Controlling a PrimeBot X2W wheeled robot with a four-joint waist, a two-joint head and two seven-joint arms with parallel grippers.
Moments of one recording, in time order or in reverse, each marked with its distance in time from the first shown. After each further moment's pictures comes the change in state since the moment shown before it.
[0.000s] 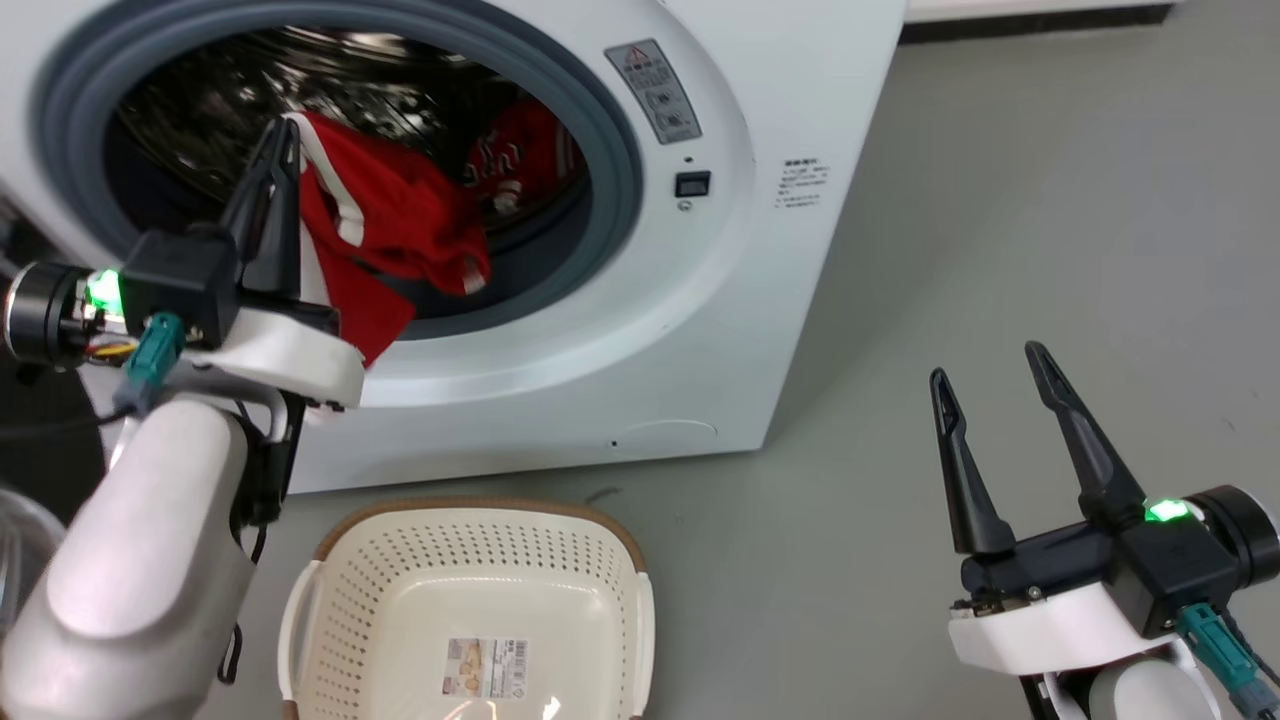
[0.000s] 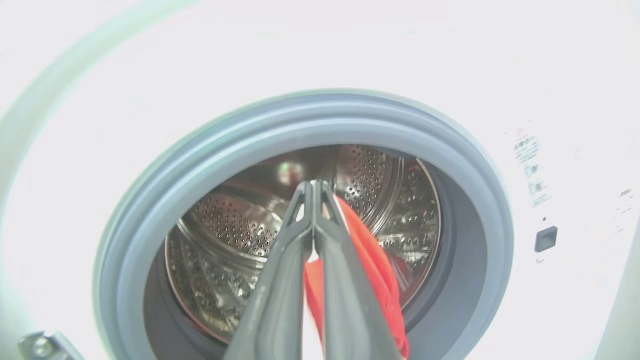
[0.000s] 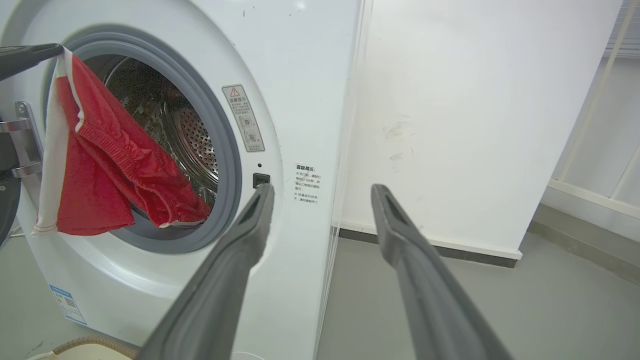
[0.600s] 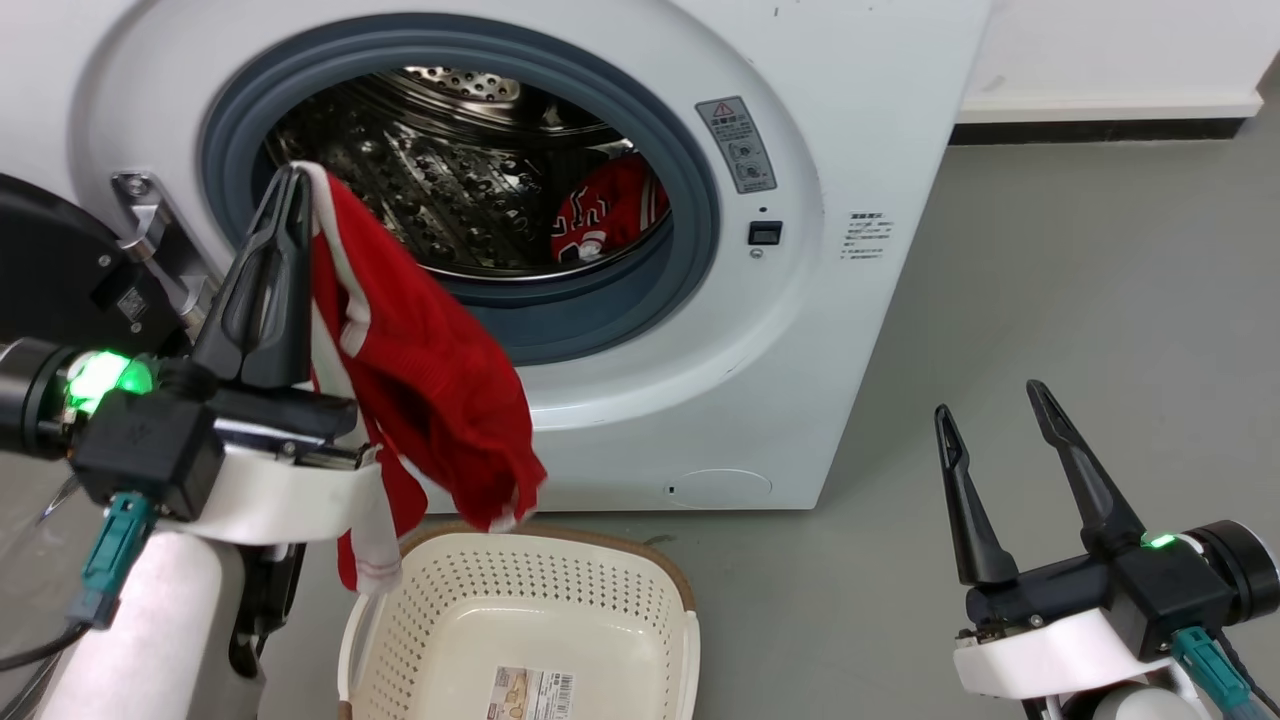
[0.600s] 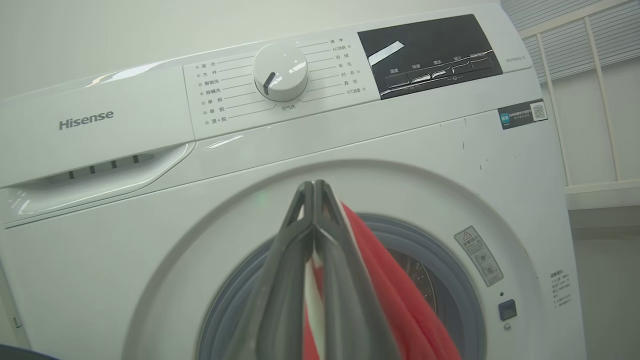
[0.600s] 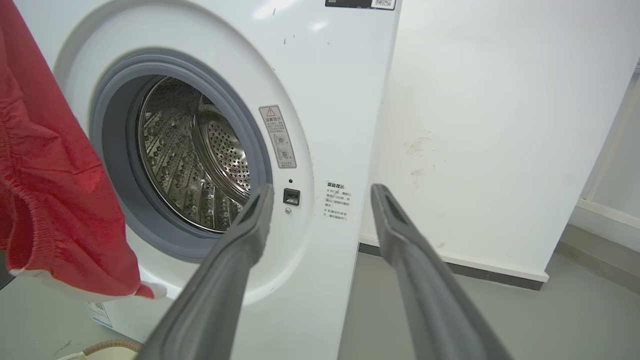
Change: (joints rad) left arm 0.280 -0.063 0.179 -0.442 0.150 -0.058 0.000; right arm 0.054 0.000 -0.015 0.015 -0.008 0.000 0.000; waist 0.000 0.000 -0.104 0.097
